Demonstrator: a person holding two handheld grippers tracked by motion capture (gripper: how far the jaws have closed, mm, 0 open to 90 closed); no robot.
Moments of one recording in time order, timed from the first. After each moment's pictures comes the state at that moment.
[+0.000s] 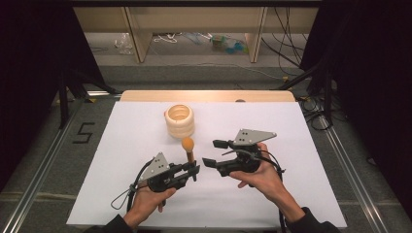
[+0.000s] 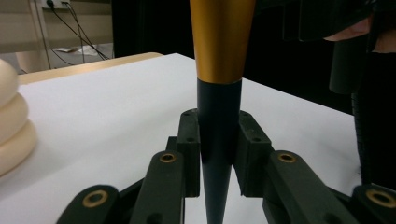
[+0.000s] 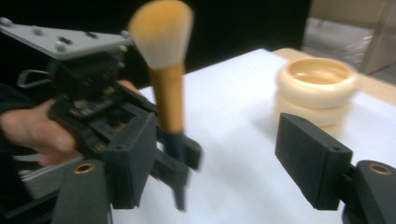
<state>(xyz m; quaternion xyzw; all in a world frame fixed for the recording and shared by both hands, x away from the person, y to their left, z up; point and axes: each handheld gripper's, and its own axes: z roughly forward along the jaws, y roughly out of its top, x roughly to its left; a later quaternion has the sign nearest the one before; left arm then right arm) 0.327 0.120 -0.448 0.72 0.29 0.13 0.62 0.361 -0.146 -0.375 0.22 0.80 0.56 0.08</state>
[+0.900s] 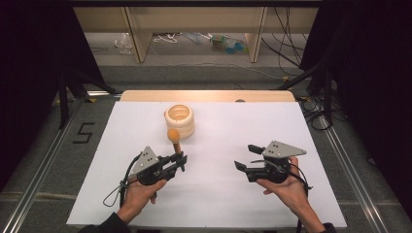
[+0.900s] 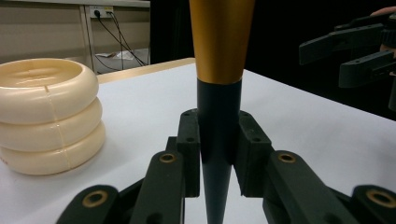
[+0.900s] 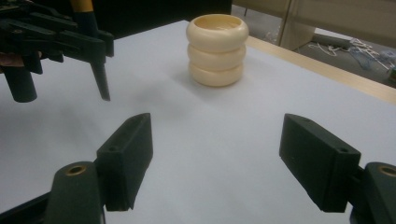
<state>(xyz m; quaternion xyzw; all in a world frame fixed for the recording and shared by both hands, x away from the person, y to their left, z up) 0.340 0.144 -0.447 0.70 0.32 0.18 0.61 0.346 -0.217 -0.408 0.30 0.79 0.50 0.18</state>
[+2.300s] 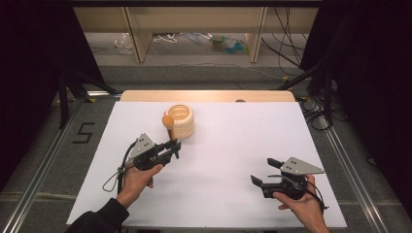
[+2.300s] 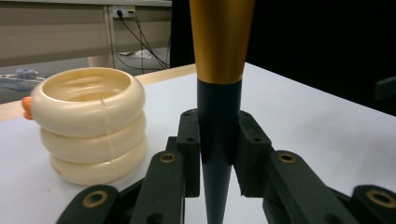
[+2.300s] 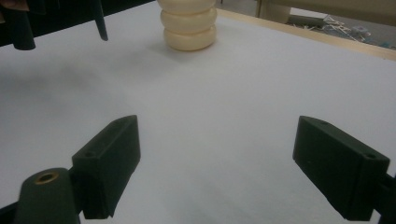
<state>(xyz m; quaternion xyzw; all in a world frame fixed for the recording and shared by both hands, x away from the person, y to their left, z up) 0.381 0.159 -0.439 0.70 0.35 0.21 0.59 0.316 -0.257 -0.438 0.35 0.78 0.49 0.18</state>
